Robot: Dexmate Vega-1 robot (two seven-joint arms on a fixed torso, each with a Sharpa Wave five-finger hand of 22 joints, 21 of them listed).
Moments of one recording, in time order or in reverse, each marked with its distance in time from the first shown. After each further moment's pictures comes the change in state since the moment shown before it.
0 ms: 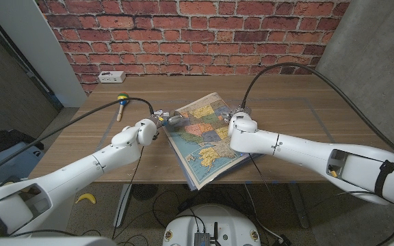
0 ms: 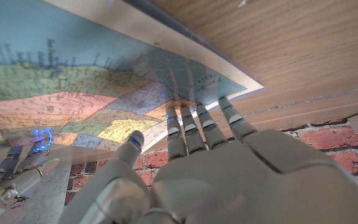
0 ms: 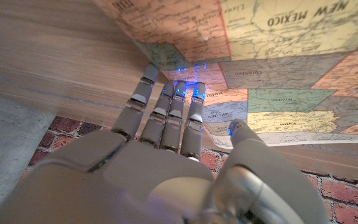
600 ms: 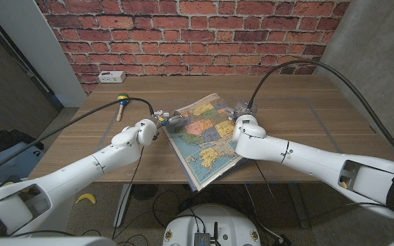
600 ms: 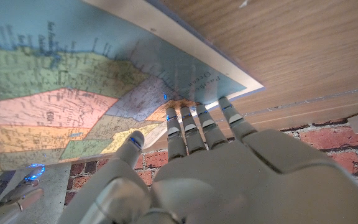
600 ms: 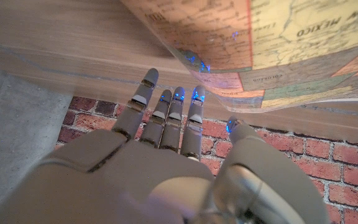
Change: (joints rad) left arm 0.002 0.001 -0.001 -0.006 0.000 0.007 0.002; left_hand 0.000 0.000 -0.001 0.007 0.000 0.000 0.000 0.000 -0.001 0.001 0.001 -0.001 -0.001 0.000 0.000 0.000 0.000 0.000 0.000 -0.004 0.002; right arm -0.111 -0.064 0.087 -0.170 -0.055 -0.021 -0.207; right_hand 0.036 0.004 0.052 -0.051 0.000 -0.072 -0.029 -0.039 0.001 -0.089 -0.032 -0.043 0.005 -0.083 -0.024 -0.039 -0.001 -0.050 -0.004 -0.037 -0.001
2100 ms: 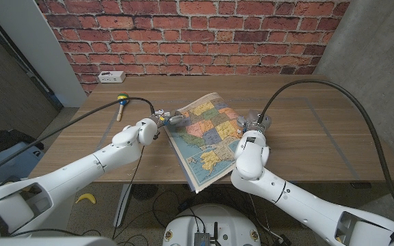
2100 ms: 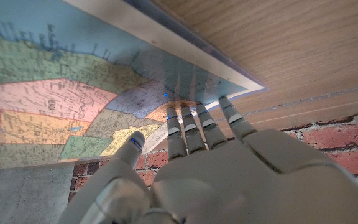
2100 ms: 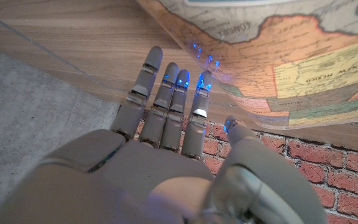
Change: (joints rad) left arm -0.009 -0.004 0.003 0.008 0.007 -0.015 -0.010; left_hand 0.000 0.000 -0.002 0.015 0.000 0.000 0.000 -0.001 0.000 -0.003 0.005 0.001 0.001 0.000 0.000 0.000 0.000 0.006 -0.006 -0.008 -0.002; right arm -0.358 0.136 0.208 -0.046 -0.890 -0.087 0.568; right_hand -0.026 0.016 0.023 -0.016 -0.015 0.342 0.036 0.049 0.007 0.334 0.057 0.053 0.009 0.315 0.004 0.149 0.141 0.183 -0.011 0.065 0.023
